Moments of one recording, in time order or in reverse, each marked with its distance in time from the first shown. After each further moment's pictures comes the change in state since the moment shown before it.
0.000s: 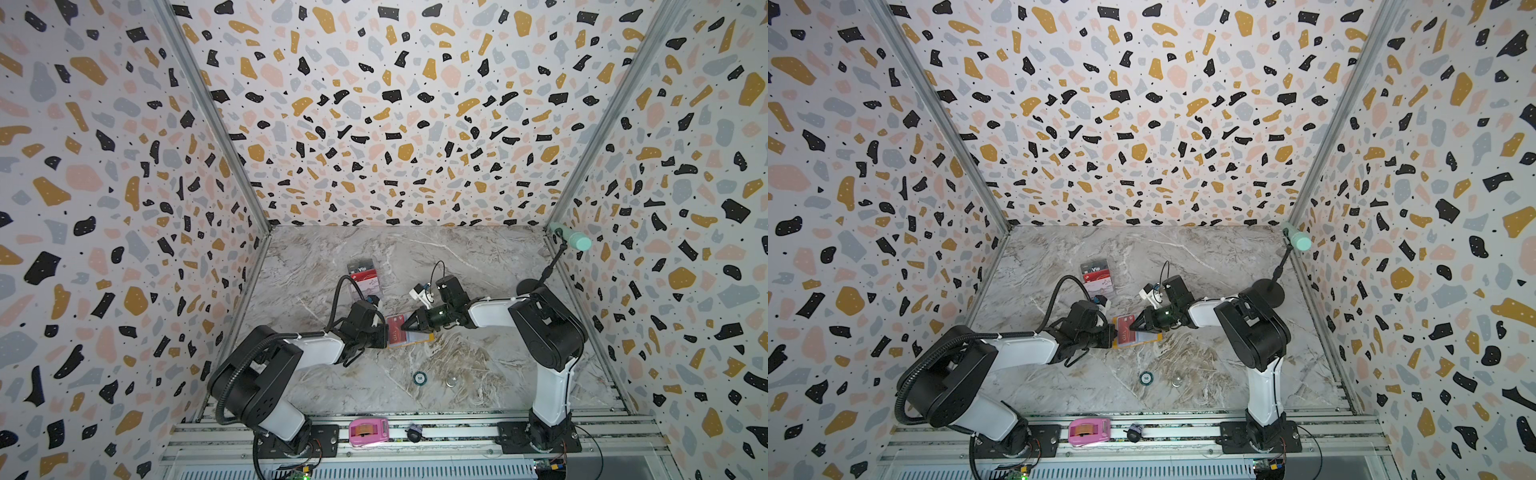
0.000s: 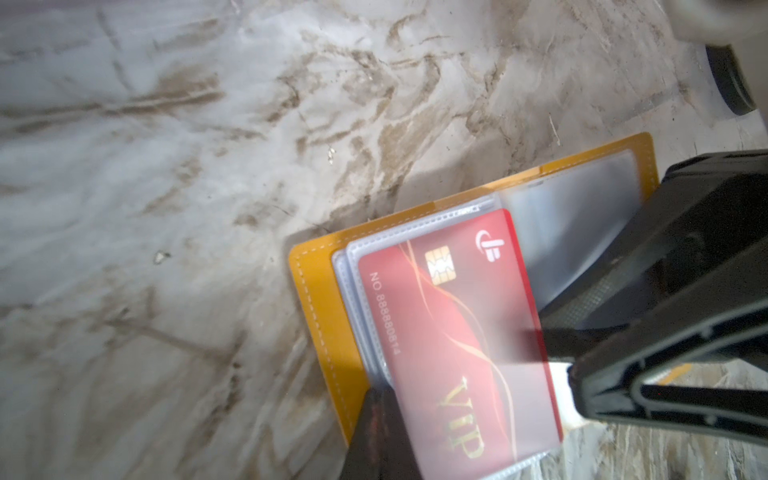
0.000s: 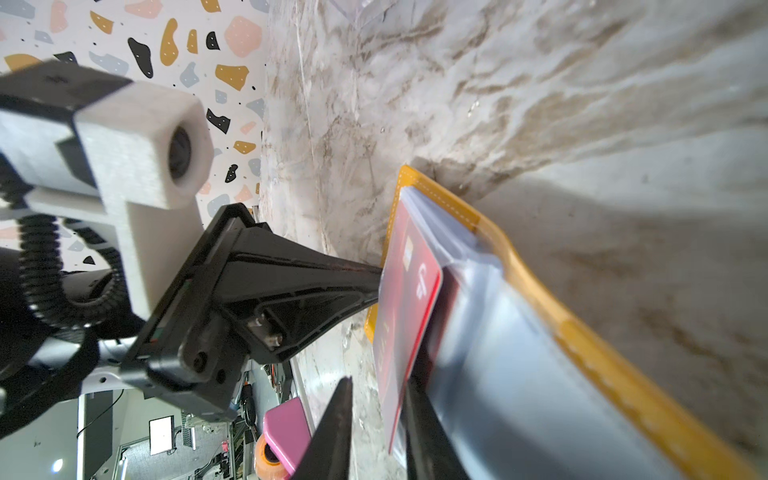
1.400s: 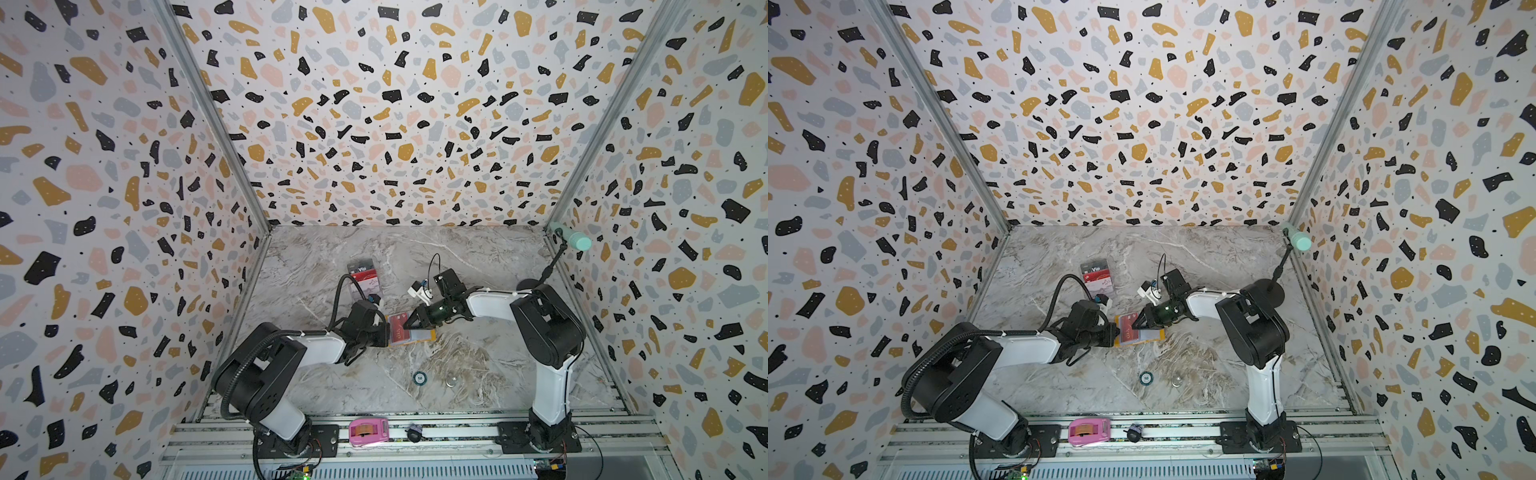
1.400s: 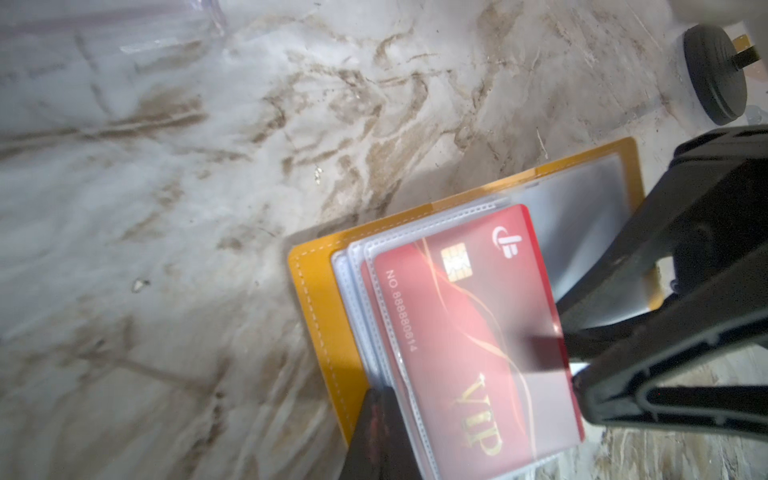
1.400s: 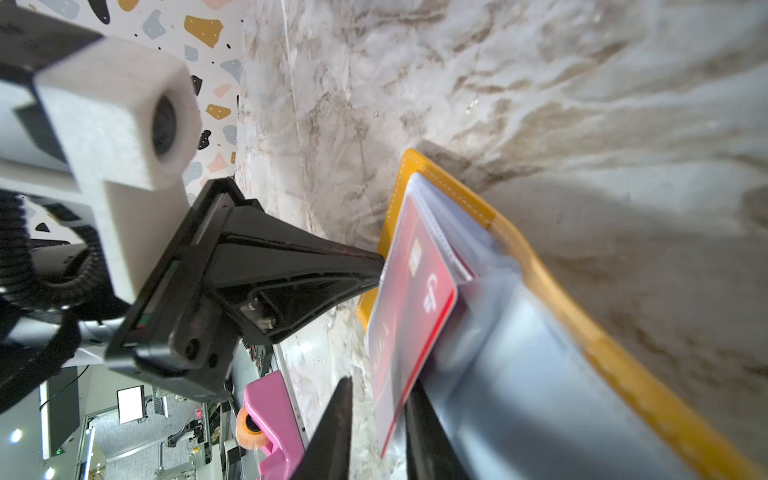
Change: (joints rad) left arm 0.000 0.028 0.000 0.055 0.010 0.000; right arm -0.014 0.021 0.154 -0.323 0.006 -0.230
